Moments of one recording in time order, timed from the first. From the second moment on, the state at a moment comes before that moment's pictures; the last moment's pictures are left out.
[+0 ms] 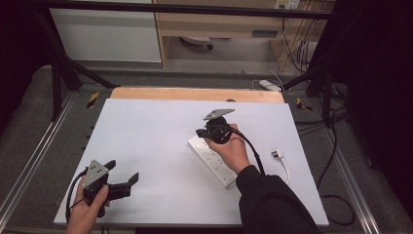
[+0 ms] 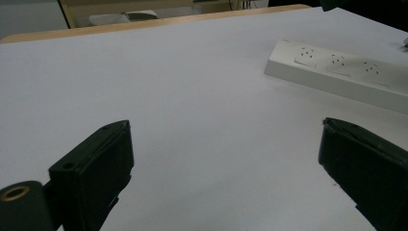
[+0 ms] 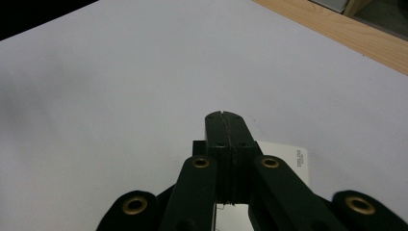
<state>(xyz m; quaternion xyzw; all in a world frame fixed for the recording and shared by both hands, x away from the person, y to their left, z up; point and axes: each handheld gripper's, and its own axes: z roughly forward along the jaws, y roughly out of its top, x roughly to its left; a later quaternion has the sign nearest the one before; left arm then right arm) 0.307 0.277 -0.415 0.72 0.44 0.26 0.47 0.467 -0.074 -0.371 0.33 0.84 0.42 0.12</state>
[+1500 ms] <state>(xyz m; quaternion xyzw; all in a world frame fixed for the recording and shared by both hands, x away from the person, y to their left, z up) 0.307 0.276 -0.416 0.72 0.43 0.26 0.47 0.473 -0.071 -0.404 0.35 0.84 0.40 0.11</state>
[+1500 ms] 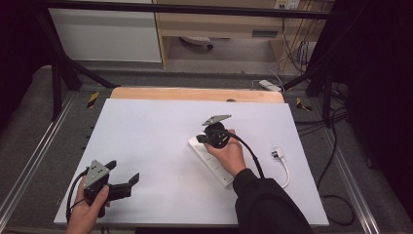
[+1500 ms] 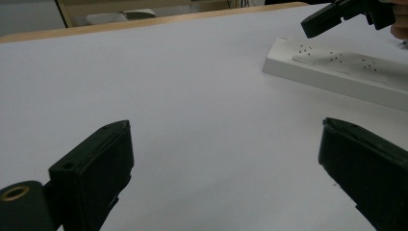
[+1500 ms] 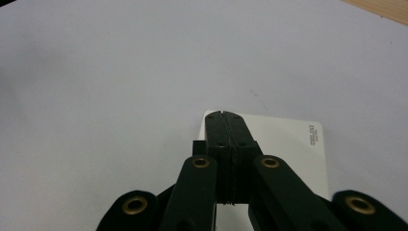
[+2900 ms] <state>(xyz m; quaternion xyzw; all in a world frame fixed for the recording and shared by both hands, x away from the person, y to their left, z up) 0.307 0.274 -0.417 0.73 0.43 0.25 0.47 0.477 -0.066 -0.423 0.35 0.84 0.39 0.11</state>
